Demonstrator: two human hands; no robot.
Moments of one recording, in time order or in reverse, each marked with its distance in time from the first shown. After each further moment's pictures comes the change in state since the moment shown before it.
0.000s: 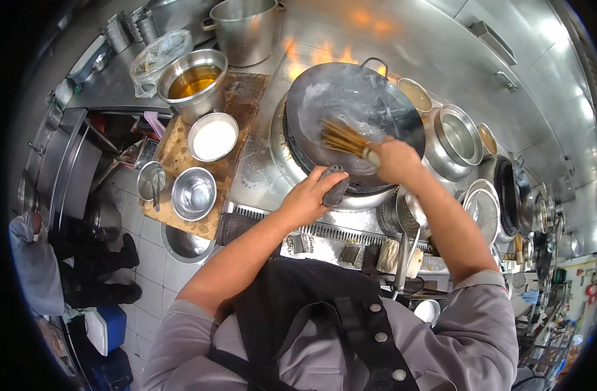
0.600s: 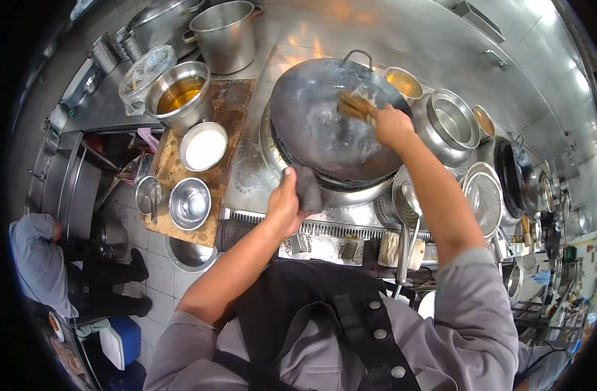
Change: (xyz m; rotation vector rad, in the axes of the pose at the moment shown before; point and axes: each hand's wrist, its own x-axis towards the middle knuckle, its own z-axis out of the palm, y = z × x) left_hand 0.001 0.026 0.006 -1.436 0.378 -0.798; right_hand 0.055 0.063 0.018 -0.084 0.060 0.221
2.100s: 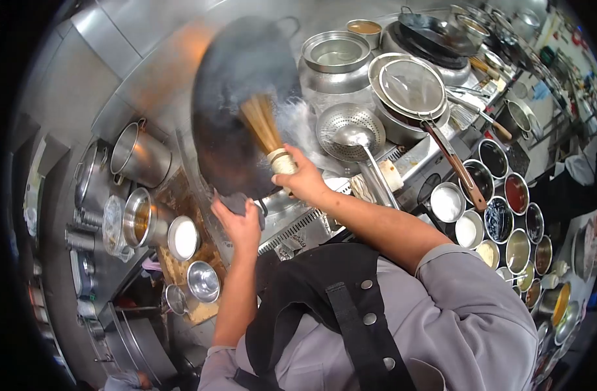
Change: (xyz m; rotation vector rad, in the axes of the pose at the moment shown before) left_hand -0.018 -0.014 0.011 1.231 -0.098 1.056; right_hand -0.217 -0.108 0.047 1.639 0.573 0.388
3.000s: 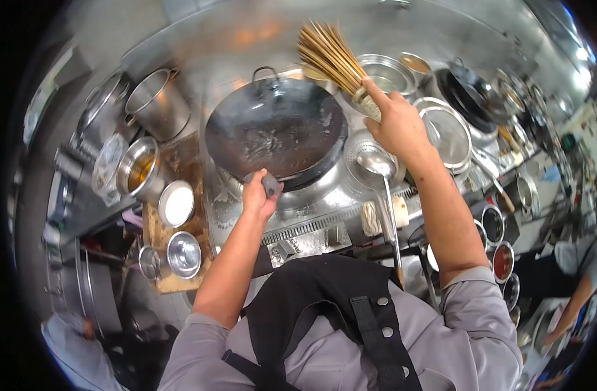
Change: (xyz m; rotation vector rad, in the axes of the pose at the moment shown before) left_hand 0.041 -0.055 0.049 -1.157 0.078 -1.114; right_hand 0.062 -0.159 -0.112 -1.343 0.055 -0.395
